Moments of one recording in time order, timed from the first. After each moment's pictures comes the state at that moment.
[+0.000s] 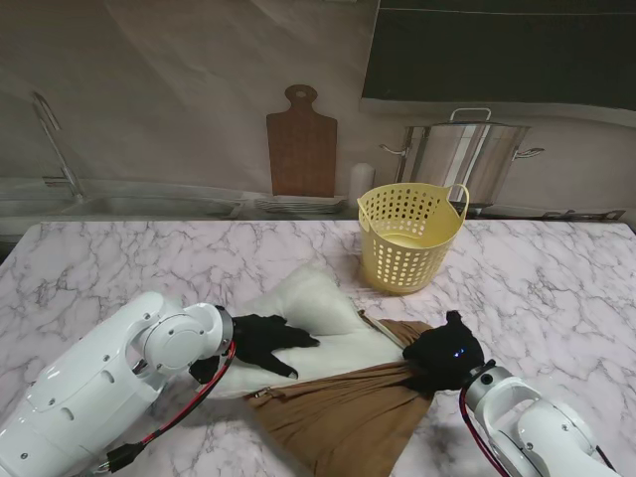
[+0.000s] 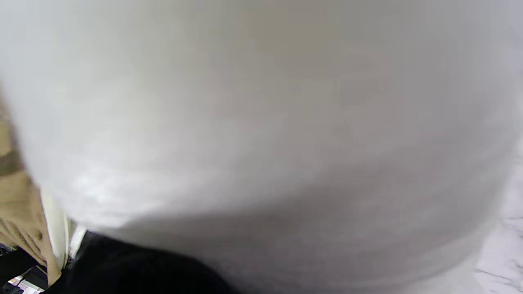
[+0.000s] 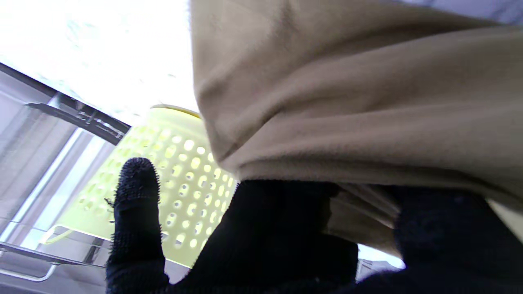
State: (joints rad) left arm 1.25 -0.99 -0.93 -1.64 0.74 -0.13 -0.84; right arm -1.88 -1.04 1.39 -1.85 -1.52 -0.15 0.04; left_hand 0.71 0.00 -0.04 -0.03 0.16 -0.04 -0.11 0.24 0.20 -0.09 -0.06 0.15 0.20 -0.25 -0.03 0.30 0.07 -0.32 -0.34 0.50; right_hand 0.43 -0.43 0.60 -0.18 0.84 -0.41 0.87 0.60 1.11 -0.38 0.78 0.70 1.06 -0.36 0.39 0.55 0.35 0.41 0.94 0.32
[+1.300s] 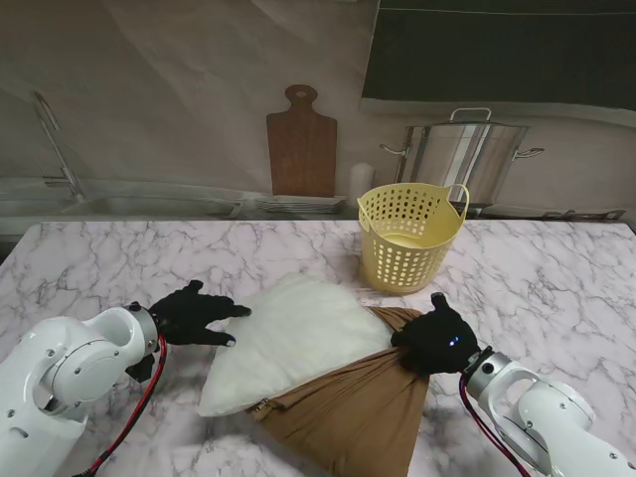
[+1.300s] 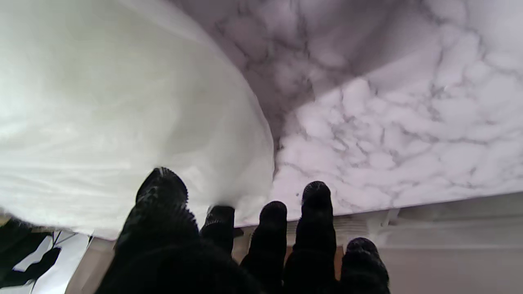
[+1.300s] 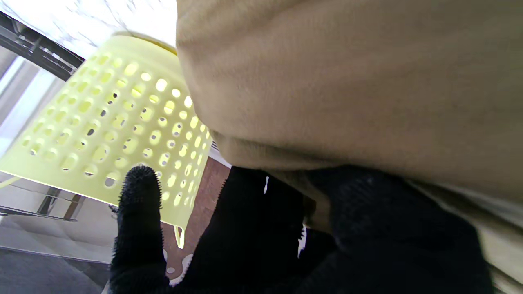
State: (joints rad) left arm 1.62 -0.98 -1.40 -1.88 0.95 -0.23 -0.64; right arm -1.77 -0.99 1.35 -1.74 -1.53 -0.29 -0.18; left_hand 0.94 0.00 -0.05 -0.05 0.38 0.04 0.04 0.27 0.44 0.15 0.05 0.19 0.45 0.18 0.18 0.38 0.16 0.12 -0.31 0.56; right_hand 0.73 -0.47 0.81 -0.23 0.73 -0.36 0.80 0.63 1.01 -0.23 0.52 0.74 0.95 -0.22 0.34 0.54 0.28 0.38 0.87 0.32
